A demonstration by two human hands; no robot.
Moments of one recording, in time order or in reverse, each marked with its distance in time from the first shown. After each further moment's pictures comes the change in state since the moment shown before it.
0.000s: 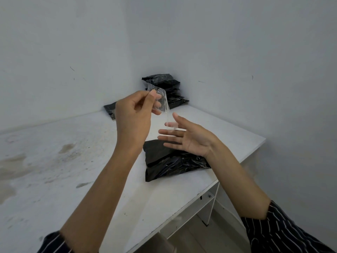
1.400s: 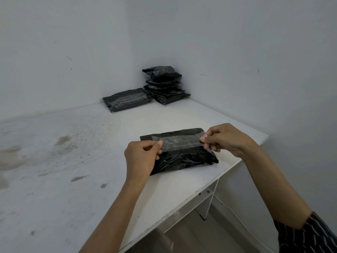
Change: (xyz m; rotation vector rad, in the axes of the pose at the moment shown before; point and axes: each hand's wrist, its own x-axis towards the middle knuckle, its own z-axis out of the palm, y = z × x) left_hand -0.058 -0.078 0.006 0.250 -0.043 -0.388; right_hand -0.029 -0.007 -0.070 -0.725 0.333 -0.040
